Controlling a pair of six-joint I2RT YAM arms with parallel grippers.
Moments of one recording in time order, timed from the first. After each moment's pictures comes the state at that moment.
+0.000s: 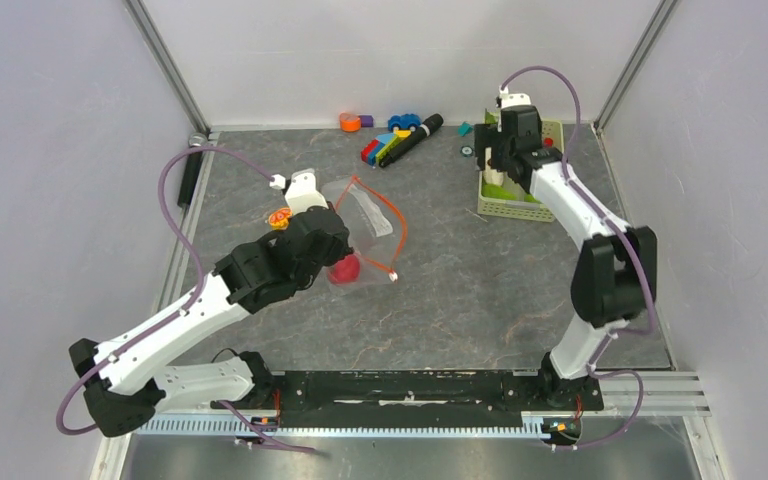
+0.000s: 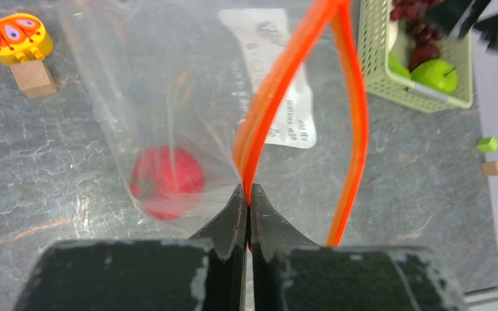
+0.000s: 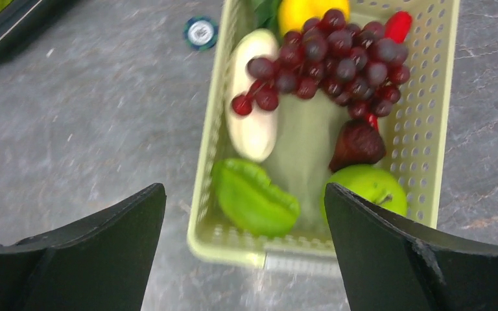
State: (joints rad) left arm -0.94 1.04 1.15 -0.71 -0.64 -0.83; right arm 0.24 1.69 1.39 -0.31 0.25 0.06
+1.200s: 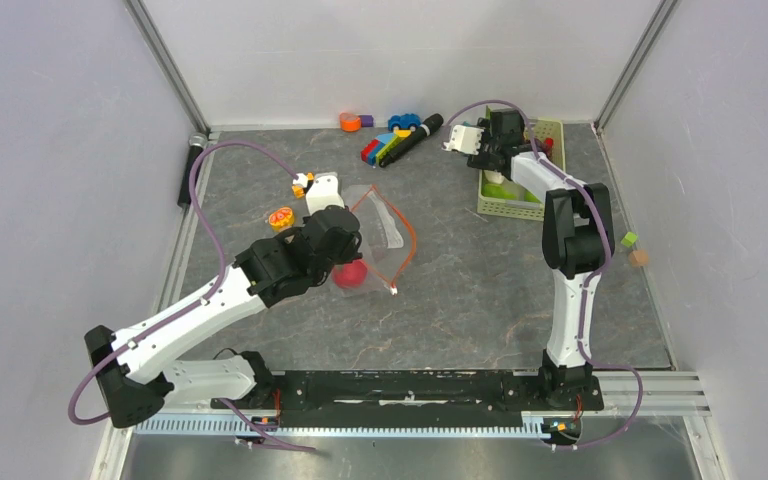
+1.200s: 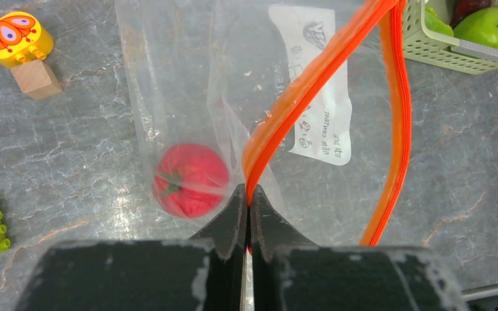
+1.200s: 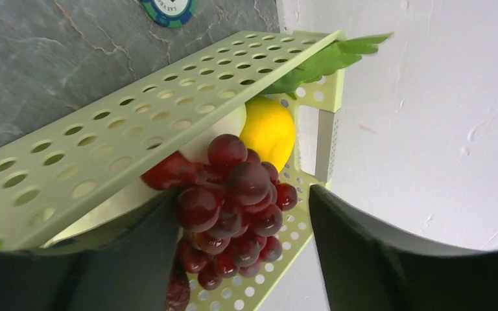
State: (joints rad) left arm -0.94 1.12 1.14 -0.71 -0.59 -0.75; right arm 0.17 2.15 1.65 -0.16 0.10 -1.27
